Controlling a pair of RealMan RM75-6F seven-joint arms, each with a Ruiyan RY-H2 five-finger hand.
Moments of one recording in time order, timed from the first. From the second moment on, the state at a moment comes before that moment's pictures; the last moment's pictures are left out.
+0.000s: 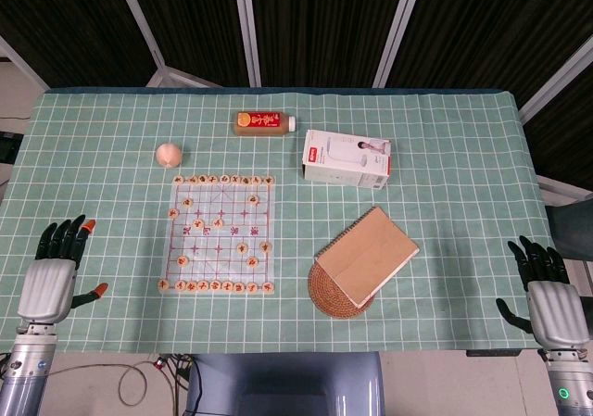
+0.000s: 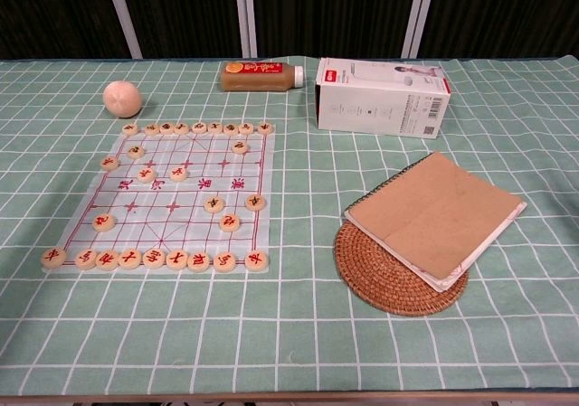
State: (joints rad) left arm -0.15 -1.30 -0.06 -1.64 1.46 1.47 0.29; right arm 0.06 -1.12 0.06 -1.66 -1.46 1.46 -0.08
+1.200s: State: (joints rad) left arm -0.15 -1.30 -0.07 -1.65 1.45 1.47 0.31; right arm 0.06 -1.12 0.06 -1.66 -1.46 1.46 -0.09
